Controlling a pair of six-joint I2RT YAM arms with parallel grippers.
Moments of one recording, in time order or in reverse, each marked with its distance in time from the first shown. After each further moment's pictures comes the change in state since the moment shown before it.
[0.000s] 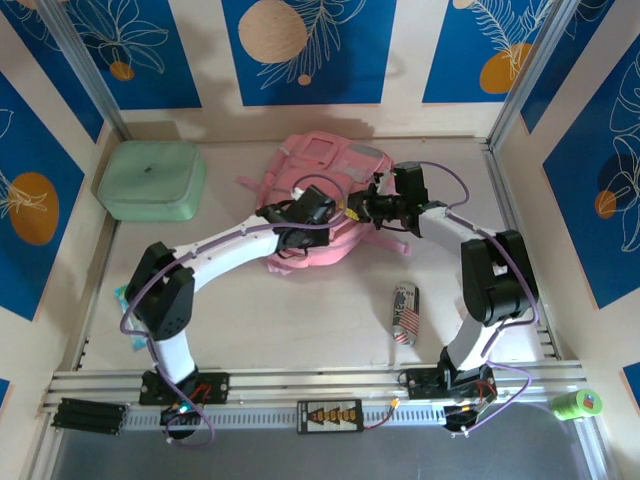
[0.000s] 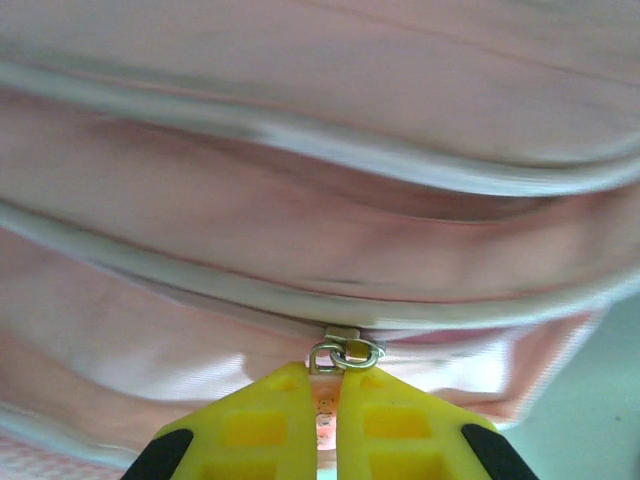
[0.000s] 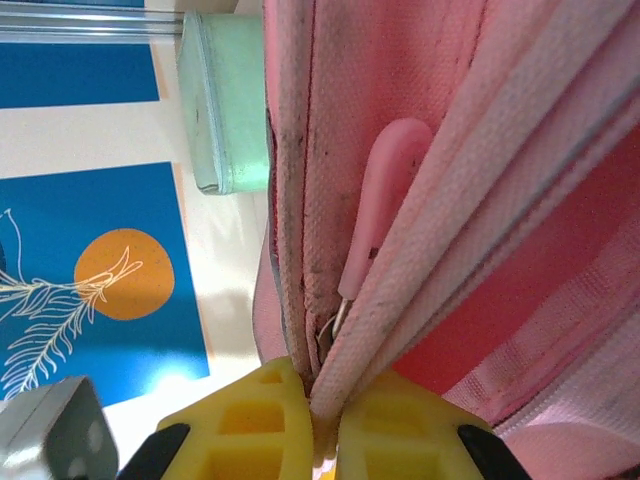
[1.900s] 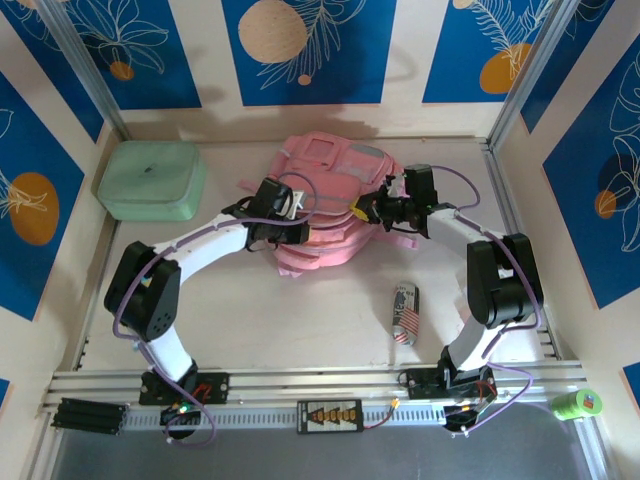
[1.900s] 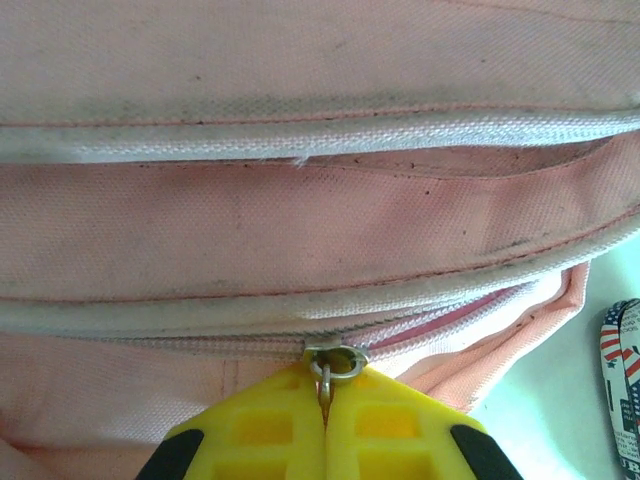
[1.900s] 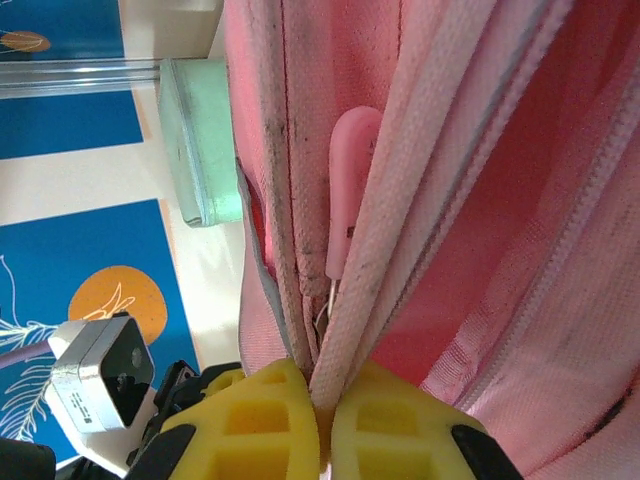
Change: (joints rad) left arm 0.188 -0.040 -0.143 0.190 0.423 0.315; right arm -0.061 -0.013 -0.030 -0.031 0.011 0.000
